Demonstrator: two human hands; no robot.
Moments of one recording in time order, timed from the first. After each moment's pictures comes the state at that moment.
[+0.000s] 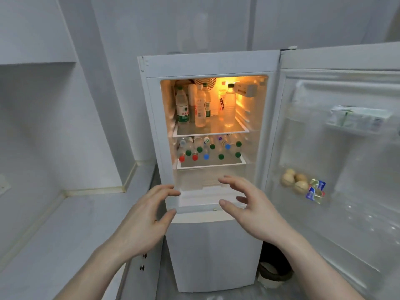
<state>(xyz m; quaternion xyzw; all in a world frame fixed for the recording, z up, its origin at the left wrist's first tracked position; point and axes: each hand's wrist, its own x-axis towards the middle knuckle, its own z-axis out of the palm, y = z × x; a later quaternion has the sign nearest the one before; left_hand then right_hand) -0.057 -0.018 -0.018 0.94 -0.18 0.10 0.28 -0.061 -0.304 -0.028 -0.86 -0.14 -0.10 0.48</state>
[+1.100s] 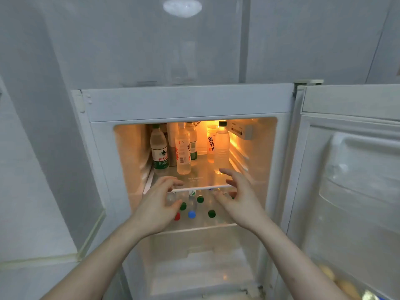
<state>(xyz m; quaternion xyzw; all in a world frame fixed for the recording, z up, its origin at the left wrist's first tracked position) 0.286 -0.111 0.022 0.91 -0.21 0.14 0.33 0.261 -0.359 0.009 -0.84 -0.08 -0.19 0.50</state>
